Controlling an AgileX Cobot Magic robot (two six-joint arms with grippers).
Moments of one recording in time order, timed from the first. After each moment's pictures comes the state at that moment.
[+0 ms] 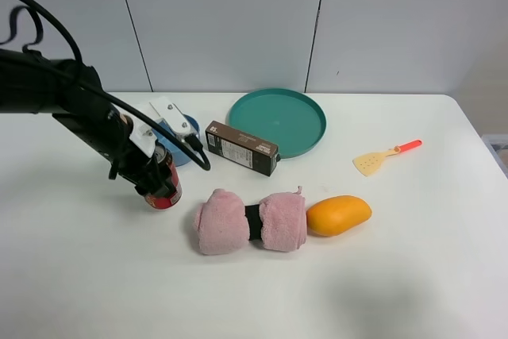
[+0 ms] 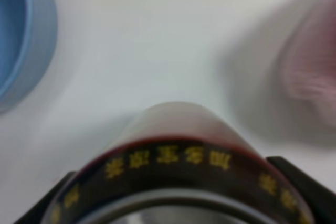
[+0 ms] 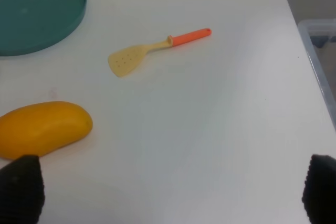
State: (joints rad) left arm -0.40 1.71 -0.99 -0.23 0.60 0.67; right arm 0.10 0.00 -0.50 -0.07 1.07 0.08
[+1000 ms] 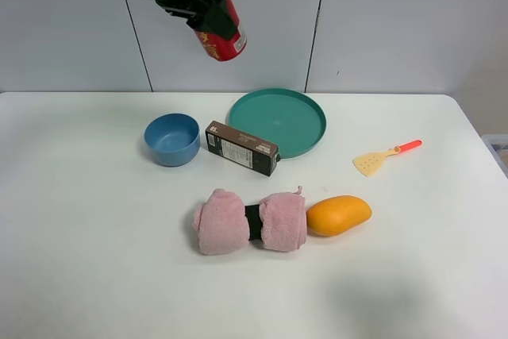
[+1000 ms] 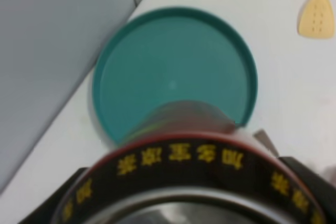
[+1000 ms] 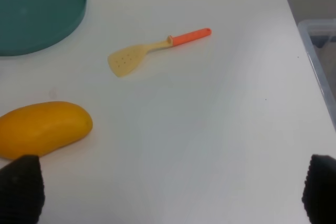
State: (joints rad) left arm -0.46 1.89 -1.90 -0.32 0.93 0.63; right arm 0.10 0.00 -0.50 -0.07 1.07 0.08
